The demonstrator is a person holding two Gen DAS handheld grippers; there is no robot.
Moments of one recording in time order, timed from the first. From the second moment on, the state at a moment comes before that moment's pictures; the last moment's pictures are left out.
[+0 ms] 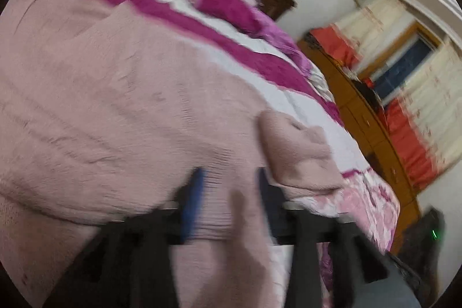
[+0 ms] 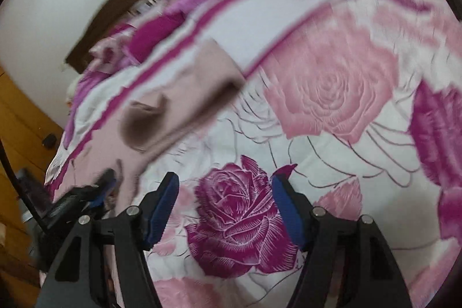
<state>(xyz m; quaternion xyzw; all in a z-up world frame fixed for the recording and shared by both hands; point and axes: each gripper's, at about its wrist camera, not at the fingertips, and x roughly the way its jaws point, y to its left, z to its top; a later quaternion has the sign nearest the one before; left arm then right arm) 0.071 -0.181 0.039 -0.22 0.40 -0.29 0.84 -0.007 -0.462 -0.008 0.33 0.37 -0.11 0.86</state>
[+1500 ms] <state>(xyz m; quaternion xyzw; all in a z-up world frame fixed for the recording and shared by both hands) 0.091 -0.050 0.120 -0.24 0.35 -0.16 0.89 0.039 -0.425 0.005 0.27 0.42 -0.10 0.86</state>
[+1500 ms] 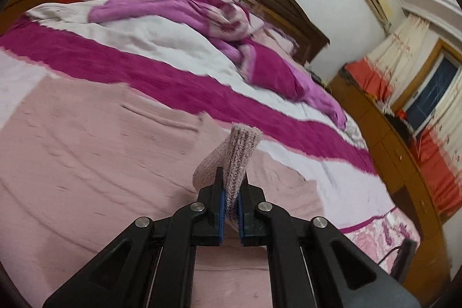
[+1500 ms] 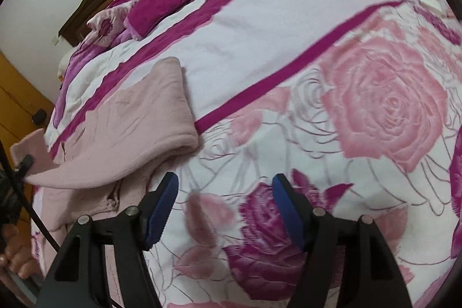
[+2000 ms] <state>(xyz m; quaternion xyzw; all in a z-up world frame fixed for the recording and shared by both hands) 0.106 0.053 0.089 -0.27 0.36 -0.13 0.88 0.063 -0.394 0.006 0.27 0.41 -0.10 0.87</state>
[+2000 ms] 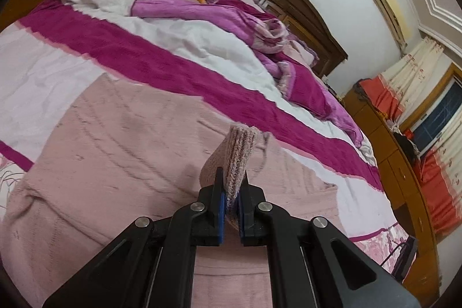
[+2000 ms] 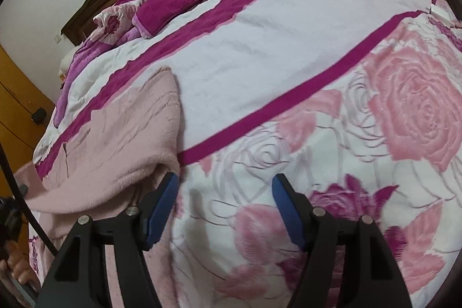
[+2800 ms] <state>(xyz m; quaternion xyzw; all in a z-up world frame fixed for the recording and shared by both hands) 0.104 0.138 0.025 -0.37 0.43 0.02 0.82 0.082 -0.359 -0.001 0.21 0.41 -0.09 0.88</state>
